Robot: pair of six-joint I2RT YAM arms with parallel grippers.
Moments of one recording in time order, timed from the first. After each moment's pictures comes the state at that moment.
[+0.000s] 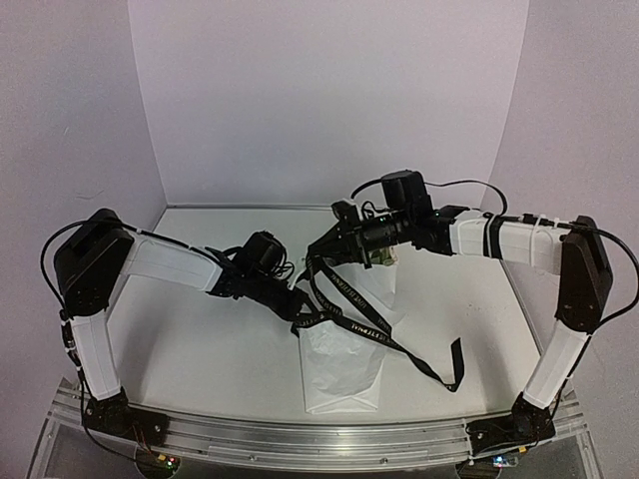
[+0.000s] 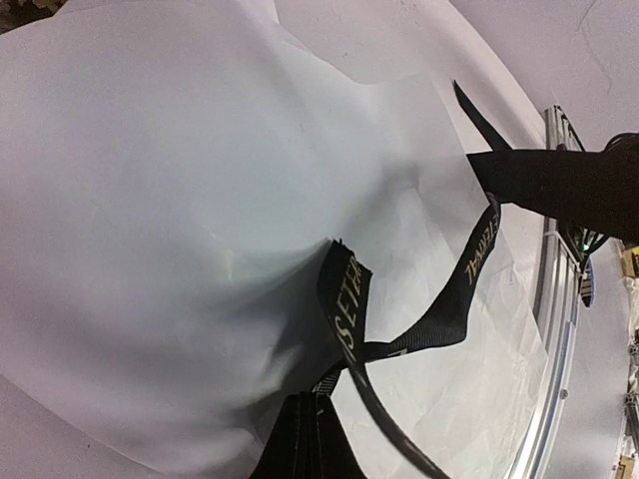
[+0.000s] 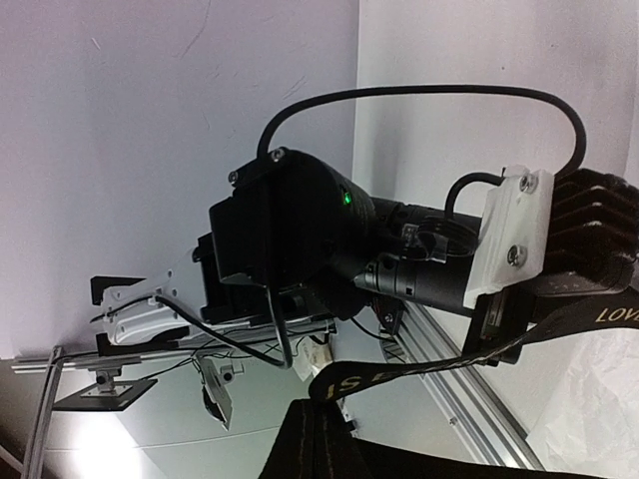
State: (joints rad) left arm -0.82 1.89 1.11 -0.02 0.53 -0.19; right arm 0.71 1.78 1.36 -0.04 -0.90 1.18
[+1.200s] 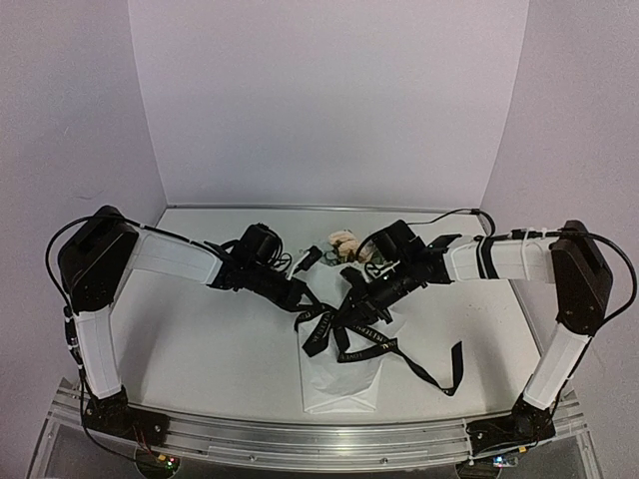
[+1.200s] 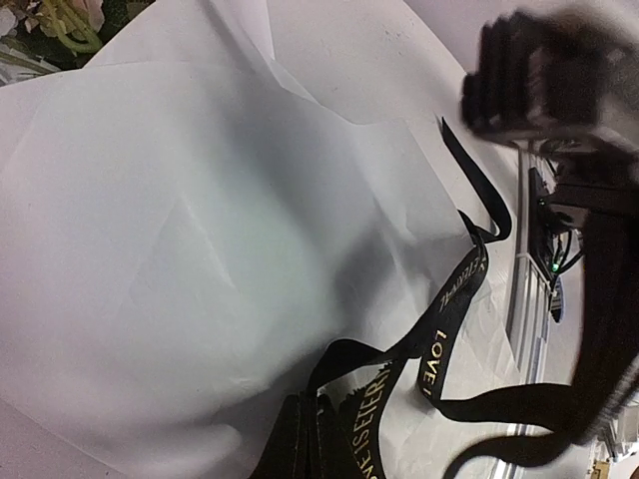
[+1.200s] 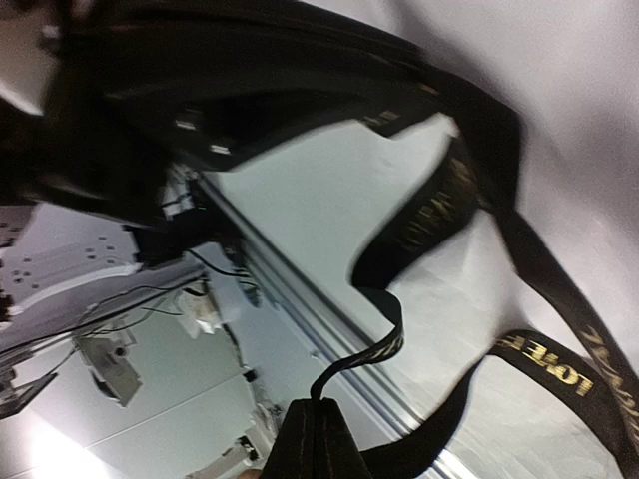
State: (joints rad) left arm -0.76 1.93 1.15 0.02 0.64 -0.22; right arm 0.75 1.77 1.16 -0.30 -0.85 0.91
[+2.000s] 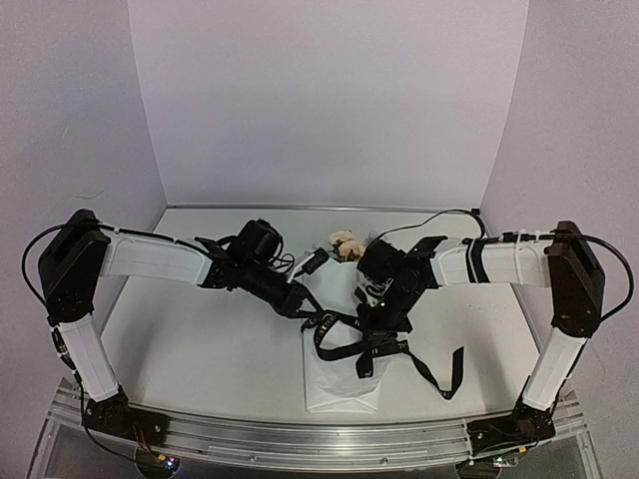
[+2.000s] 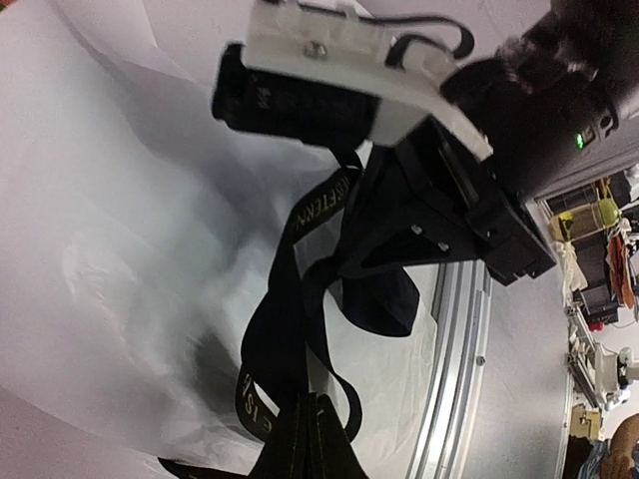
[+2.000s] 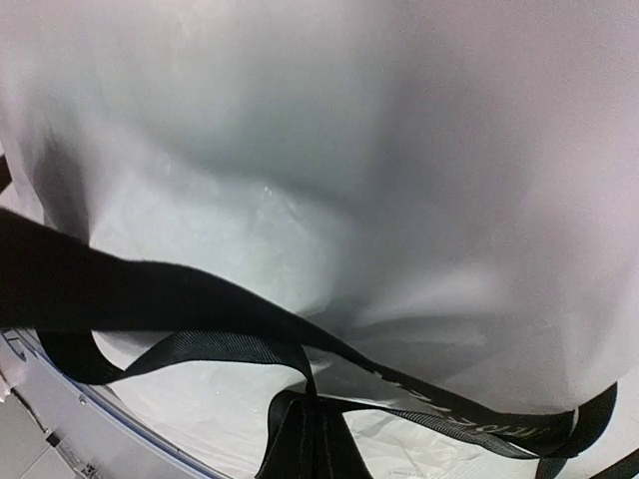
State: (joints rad) left arm -0.83 1.79 1.13 -0.11 0.71 -0.19; right arm 0.86 1.80 1.23 -0.77 -0.26 0.63
